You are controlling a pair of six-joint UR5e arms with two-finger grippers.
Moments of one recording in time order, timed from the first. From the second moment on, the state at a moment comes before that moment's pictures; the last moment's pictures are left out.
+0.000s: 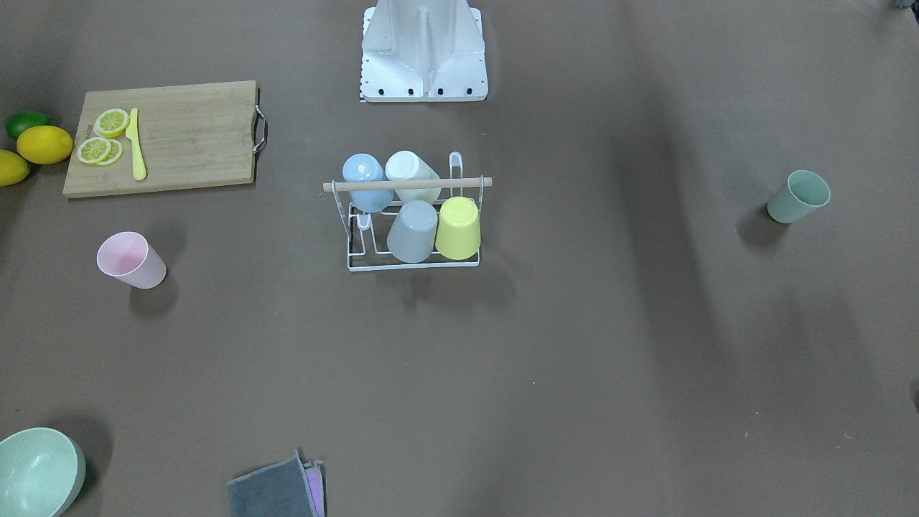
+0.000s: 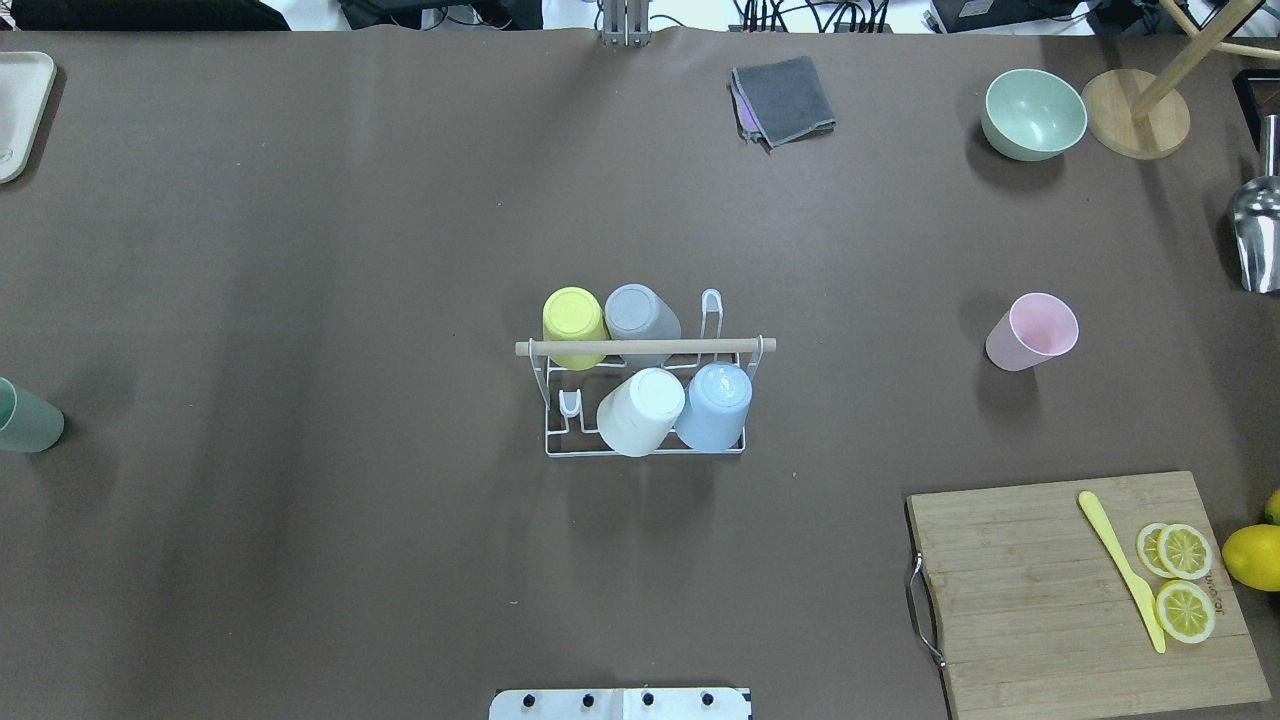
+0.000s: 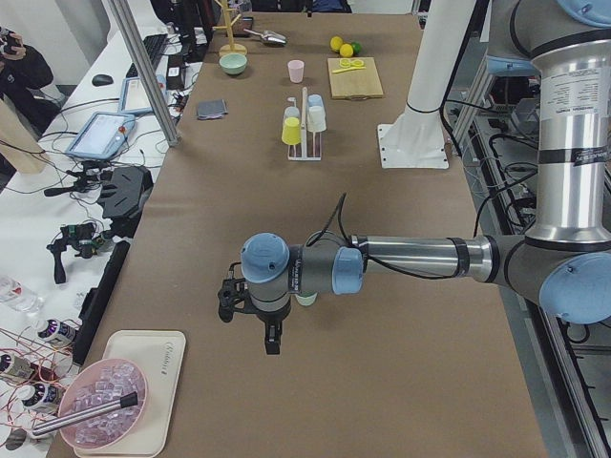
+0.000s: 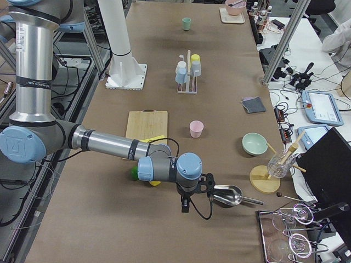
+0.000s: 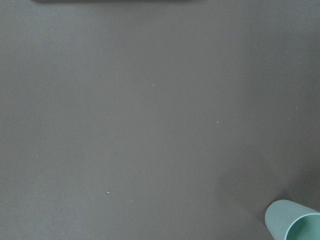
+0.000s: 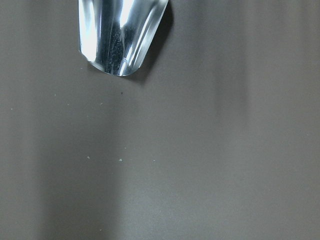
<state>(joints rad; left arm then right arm) -1.61 -1.49 -1.66 -1.56 -2.34 -0.02 1.56 -1.68 1.49 -1.38 2.33 0.00</state>
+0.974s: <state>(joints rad) -1.61 -1.48 -1.67 -1.56 -2.35 -0.02 1.46 -1.51 1.47 -1.52 2.36 0.17</state>
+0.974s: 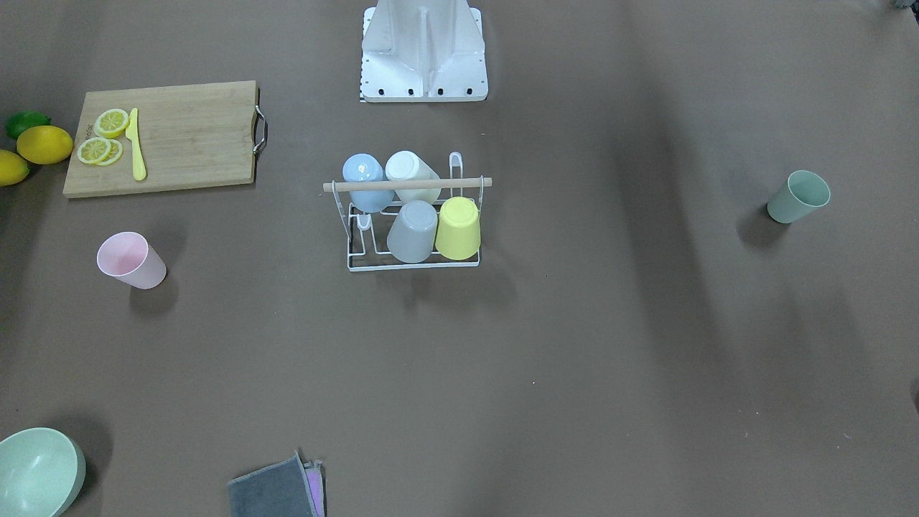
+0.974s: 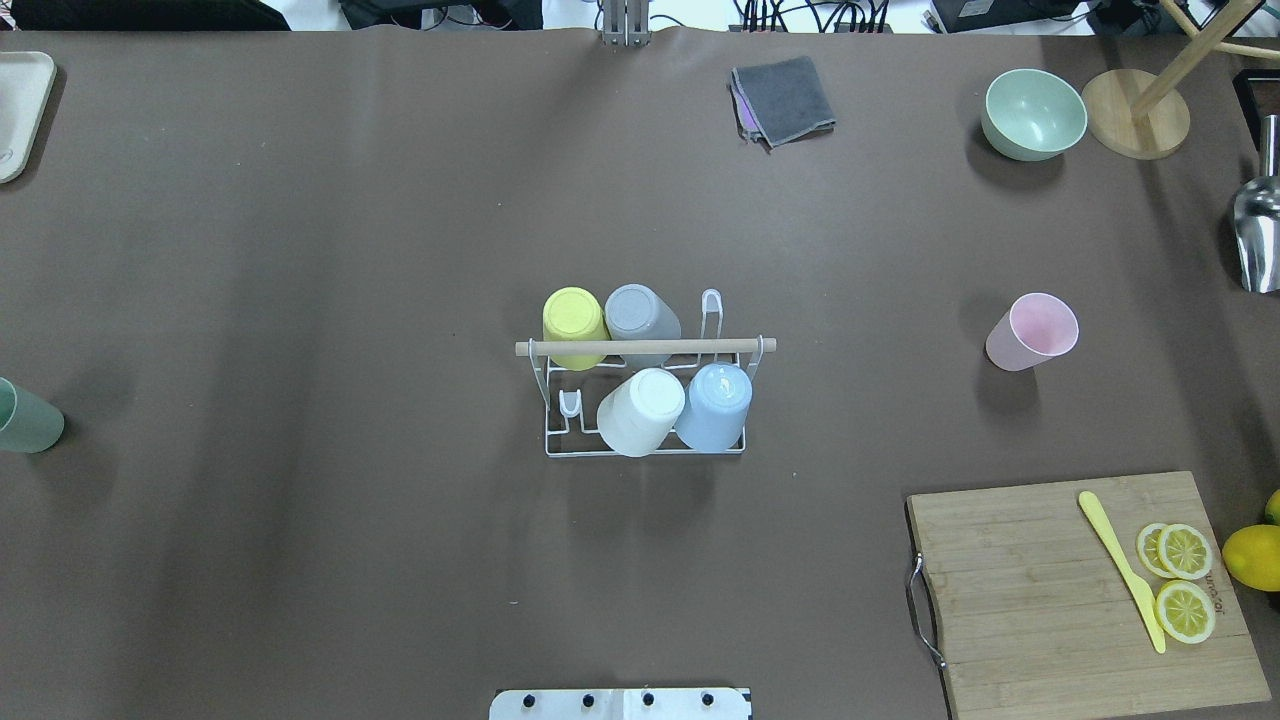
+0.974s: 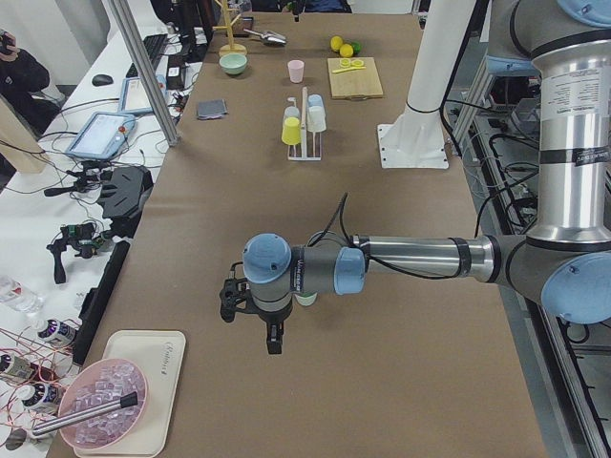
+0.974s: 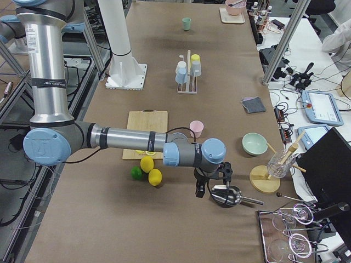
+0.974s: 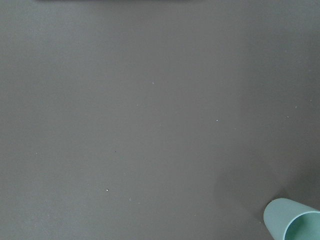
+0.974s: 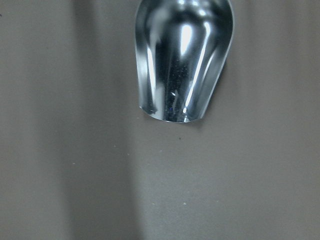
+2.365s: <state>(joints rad) -1.54 -1.63 -1.65 -1.36 -2.35 -0.01 1.21 -1.33 1.46 -1.59 2.42 0.44</state>
